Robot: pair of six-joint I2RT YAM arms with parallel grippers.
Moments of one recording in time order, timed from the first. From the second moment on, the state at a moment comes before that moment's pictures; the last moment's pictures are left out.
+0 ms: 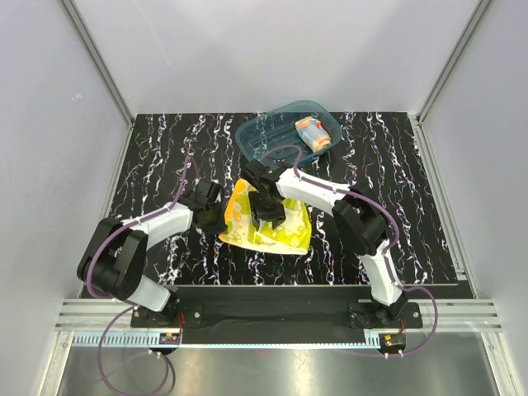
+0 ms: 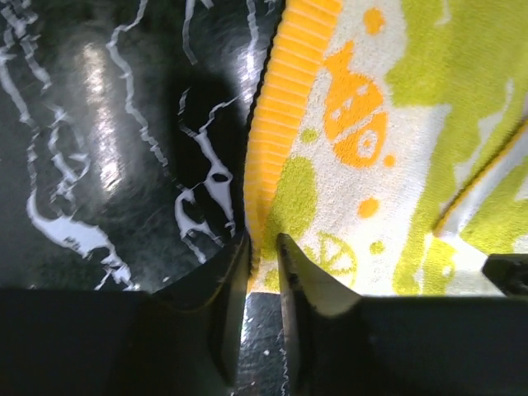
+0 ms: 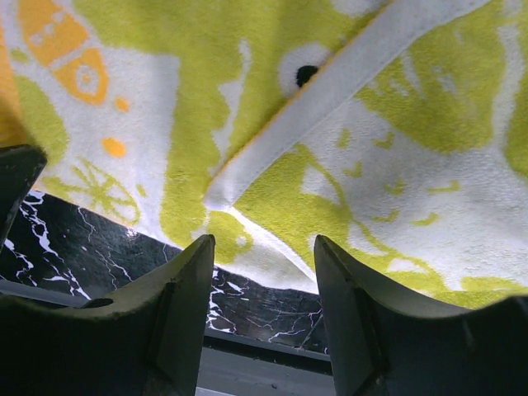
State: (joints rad) left arm -0.43 1.49 0.75 -0.39 0.02 -0.56; right arm 0.83 2.13 1.70 -0.92 -0.04 0.65
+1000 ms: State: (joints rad) left arm -0.41 1.50 0.73 -0.30 0.11 -0.56; right arm 0.87 2.26 1.81 -0.99 0.07 0.65
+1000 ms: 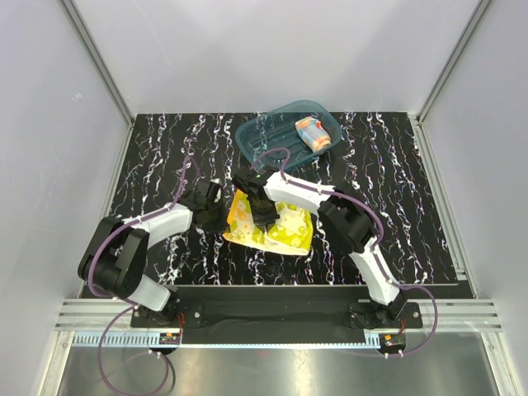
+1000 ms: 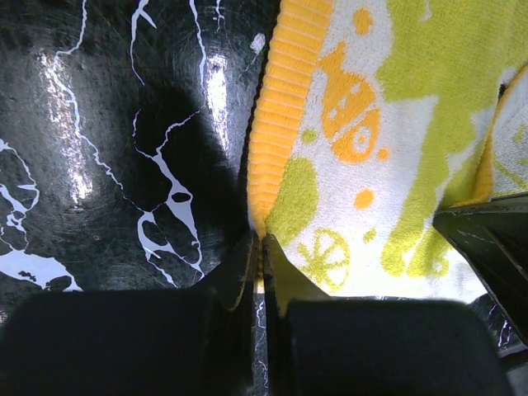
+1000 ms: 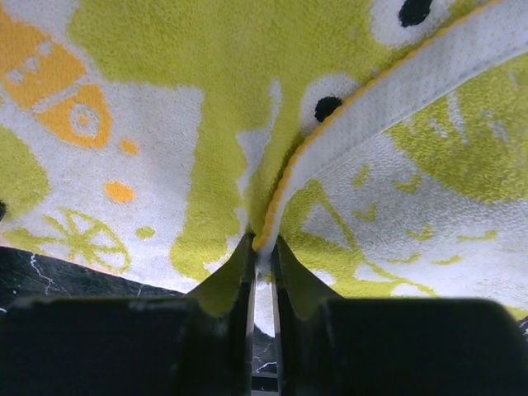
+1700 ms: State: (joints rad) left arm -0.37 1.50 0.71 -0.27 0.18 -0.58; right arm 0.83 1.94 1.52 -1.00 0.13 0.64
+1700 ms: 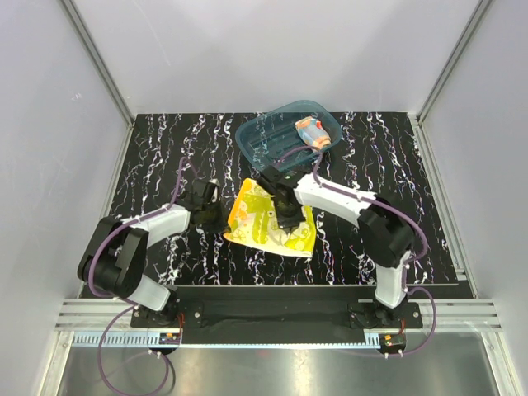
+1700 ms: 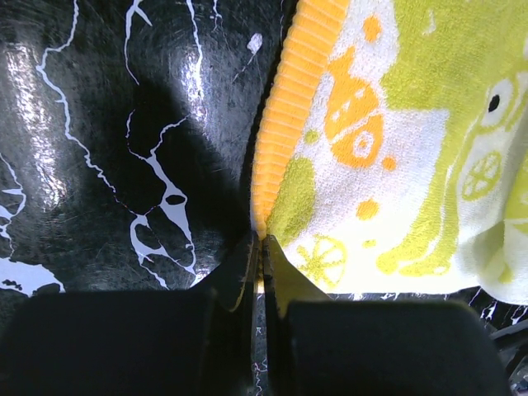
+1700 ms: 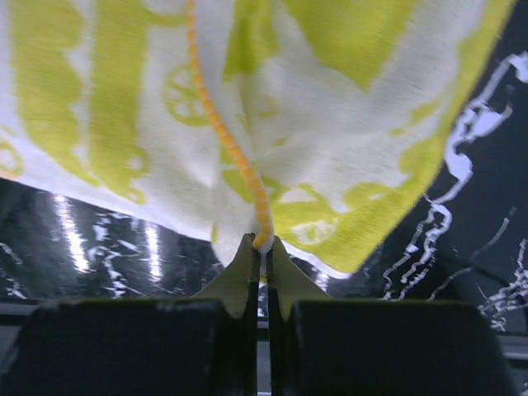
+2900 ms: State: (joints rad) left arm -0.31 1.14 1.10 -0.82 0.15 -0.61; right arm 0.28 1.43 1.27 -0.95 -0.07 0.68
